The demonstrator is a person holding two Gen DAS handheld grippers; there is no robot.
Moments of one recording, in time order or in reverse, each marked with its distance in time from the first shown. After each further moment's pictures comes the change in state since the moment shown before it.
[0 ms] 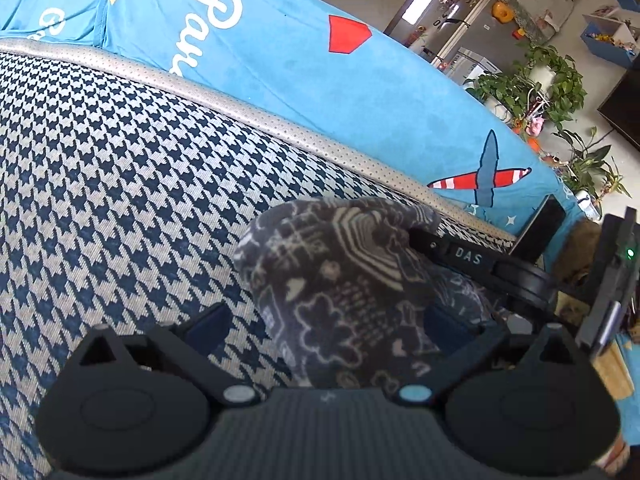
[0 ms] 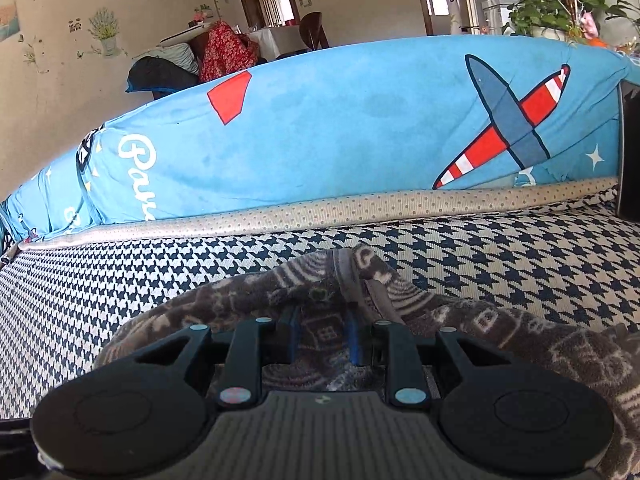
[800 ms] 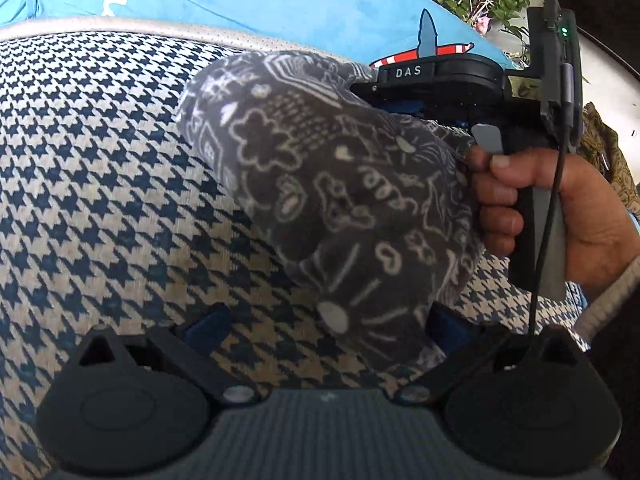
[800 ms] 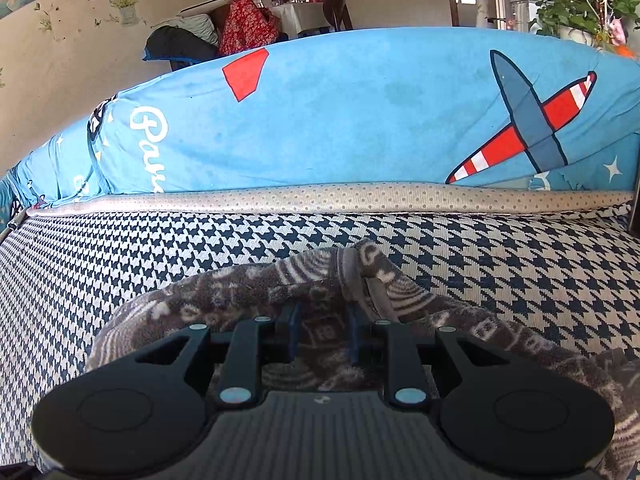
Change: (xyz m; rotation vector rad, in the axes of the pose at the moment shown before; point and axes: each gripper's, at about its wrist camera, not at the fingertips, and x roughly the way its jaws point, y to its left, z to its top) left arm -0.010 -0.016 -0.069 0.214 0.219 -0.085; right arm 0.002 -0.001 0.008 -0.082 0.077 0.030
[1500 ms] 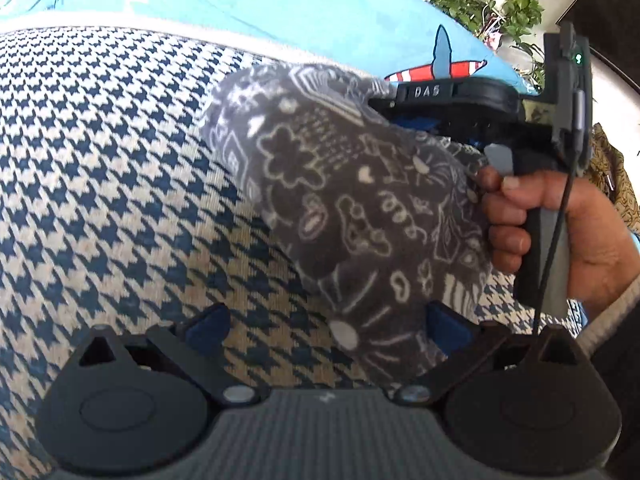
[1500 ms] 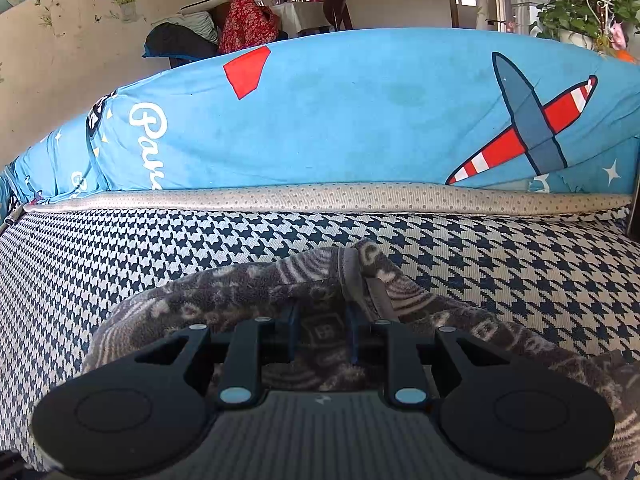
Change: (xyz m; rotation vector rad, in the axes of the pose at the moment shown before) left arm -0.009 0.021 -0.001 -0.062 -0.021 0.012; right arm 0.000 0.000 0.000 -0.002 0.000 -0.008
